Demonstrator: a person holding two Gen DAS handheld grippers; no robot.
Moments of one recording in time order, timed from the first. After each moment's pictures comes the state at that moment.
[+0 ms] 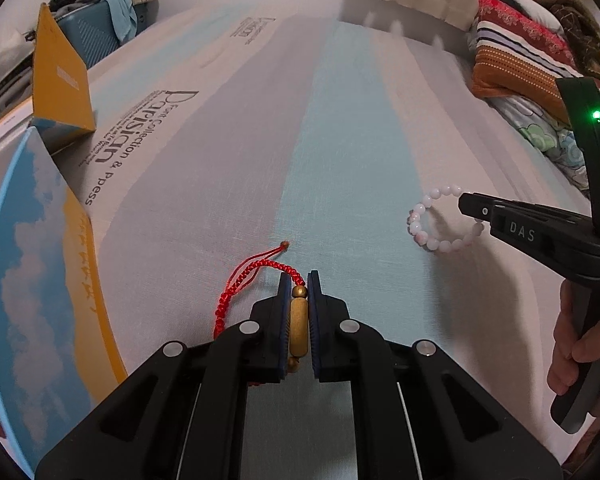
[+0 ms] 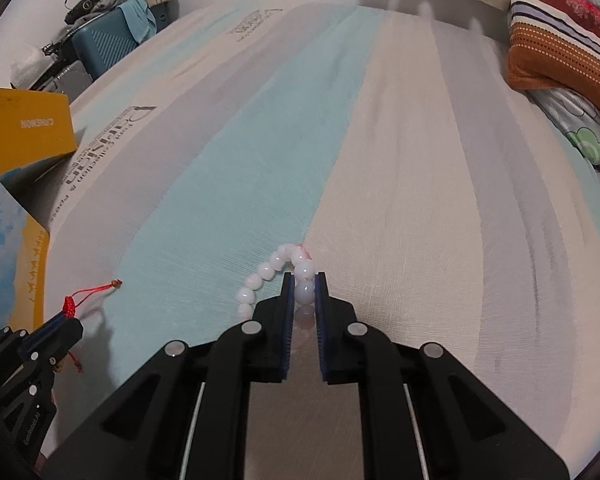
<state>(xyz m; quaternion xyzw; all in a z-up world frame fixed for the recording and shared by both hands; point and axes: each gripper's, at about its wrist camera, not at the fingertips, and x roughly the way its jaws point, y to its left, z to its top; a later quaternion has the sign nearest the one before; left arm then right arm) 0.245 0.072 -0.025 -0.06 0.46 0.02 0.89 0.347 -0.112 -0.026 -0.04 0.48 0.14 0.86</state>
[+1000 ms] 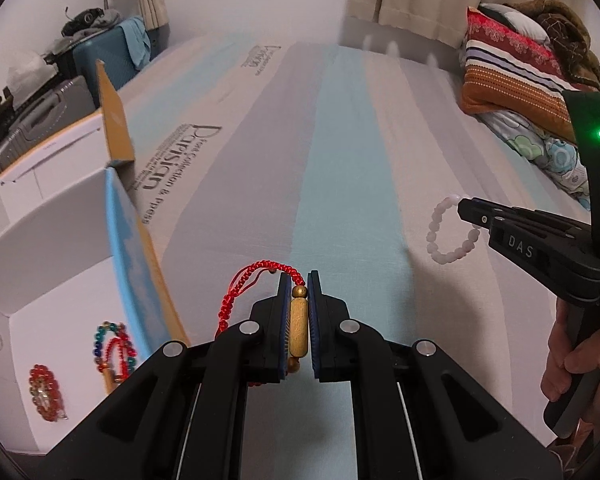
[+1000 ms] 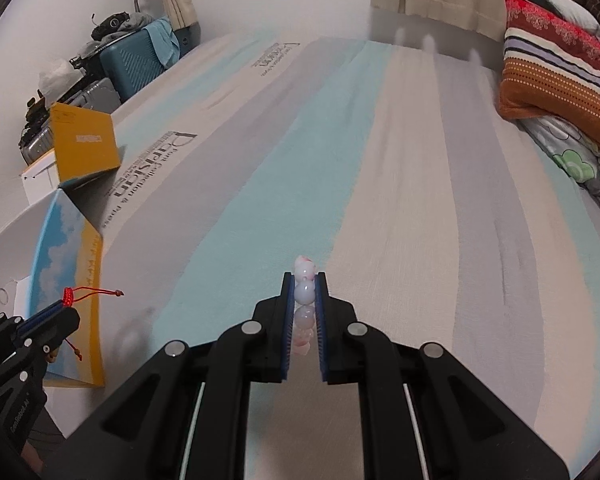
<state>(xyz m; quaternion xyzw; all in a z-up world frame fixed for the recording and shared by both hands) 0.194 0.080 0.053 -0.04 0.44 0.03 0.90 0.287 -0.103 0.048 -0.04 0.44 0.16 0.88</state>
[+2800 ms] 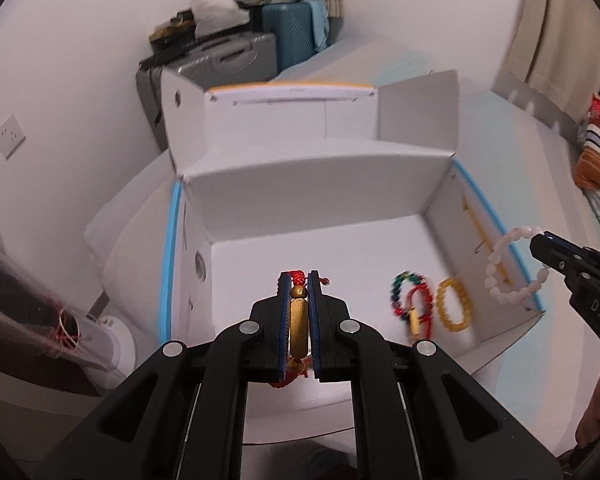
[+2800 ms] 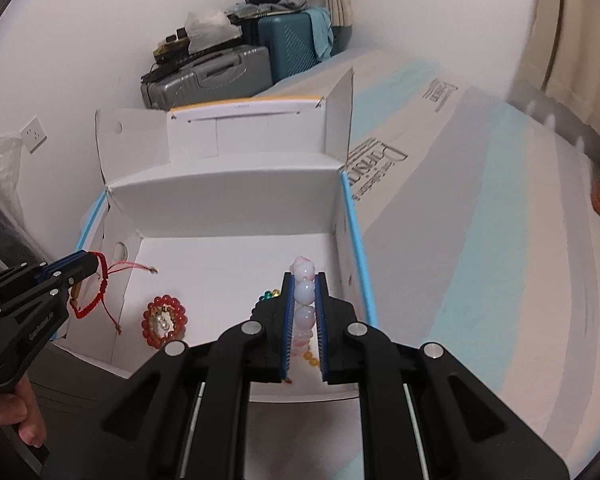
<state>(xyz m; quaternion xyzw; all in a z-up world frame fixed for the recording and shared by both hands) 0.028 0.341 0.087 -0.11 0.44 0.22 0.87 0.140 0.161 0.108 -0.12 0.42 0.30 0.85</state>
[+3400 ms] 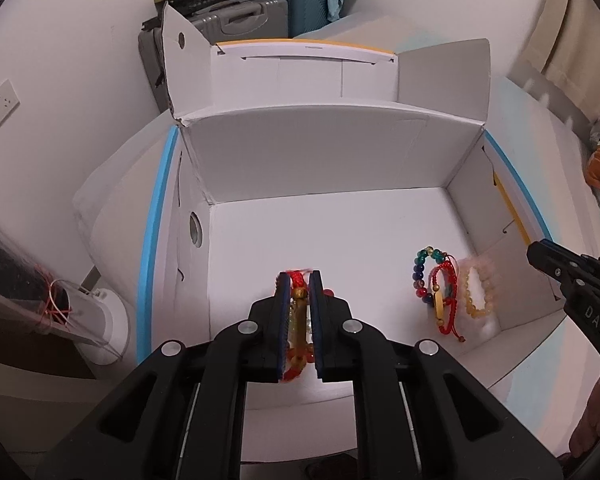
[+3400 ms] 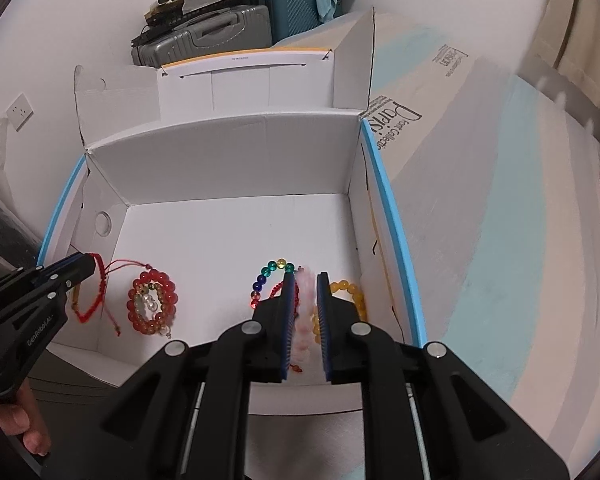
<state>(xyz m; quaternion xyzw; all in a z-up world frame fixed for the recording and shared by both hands) 0.035 0.357 0.049 -0.14 0.47 0.23 0.84 0.146 0.182 0.068 -0.14 0.47 0.28 0.82</state>
